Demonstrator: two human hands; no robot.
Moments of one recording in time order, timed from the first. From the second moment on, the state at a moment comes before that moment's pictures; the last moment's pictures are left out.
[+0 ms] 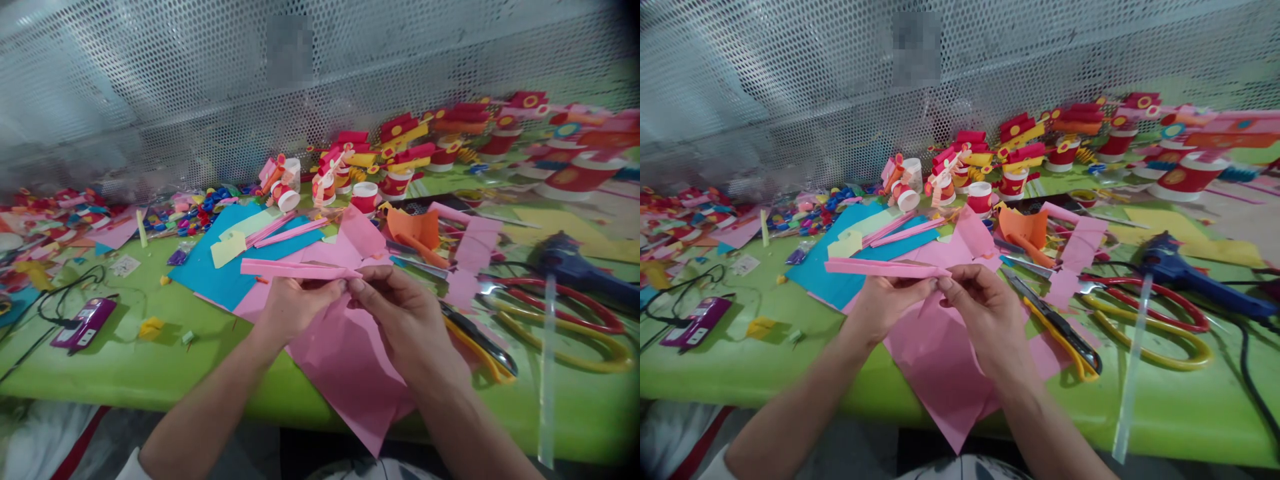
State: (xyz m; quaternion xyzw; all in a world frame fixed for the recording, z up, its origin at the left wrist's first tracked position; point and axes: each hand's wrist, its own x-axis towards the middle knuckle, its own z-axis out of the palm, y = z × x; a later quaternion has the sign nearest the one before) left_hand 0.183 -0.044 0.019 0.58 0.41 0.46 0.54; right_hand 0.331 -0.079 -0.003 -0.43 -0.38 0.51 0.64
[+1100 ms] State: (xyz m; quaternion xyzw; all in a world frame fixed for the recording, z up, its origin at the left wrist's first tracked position) left_hand 0.187 -0.048 0.018 0.55 0.42 0.48 0.55; right_hand 0.332 -0.087 -0.003 -0.50 -0.47 0.39 0.61
